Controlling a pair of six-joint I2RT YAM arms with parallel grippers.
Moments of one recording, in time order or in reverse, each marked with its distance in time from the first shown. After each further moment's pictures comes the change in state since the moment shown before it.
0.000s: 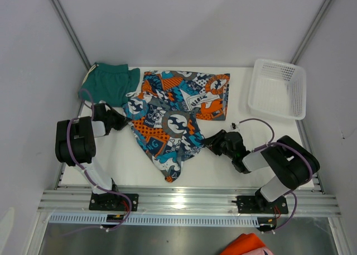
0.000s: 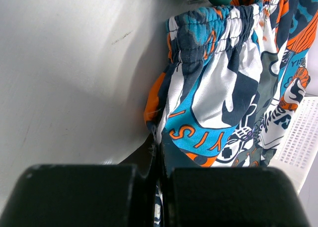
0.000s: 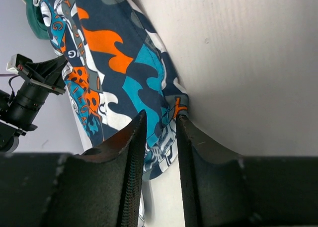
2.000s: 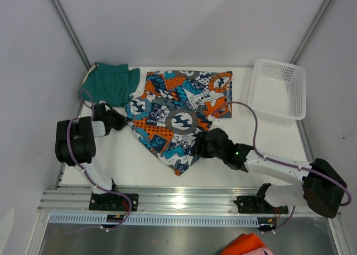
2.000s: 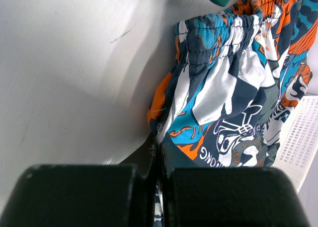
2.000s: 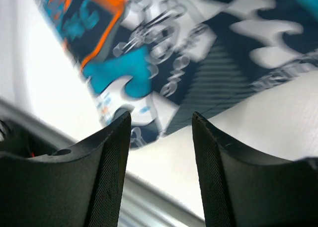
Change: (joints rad) left arm 0.000 0.000 0.000 -0.001 0.005 0.000; right arm 0.267 -0.367 0.304 -0.845 0.151 -0.404
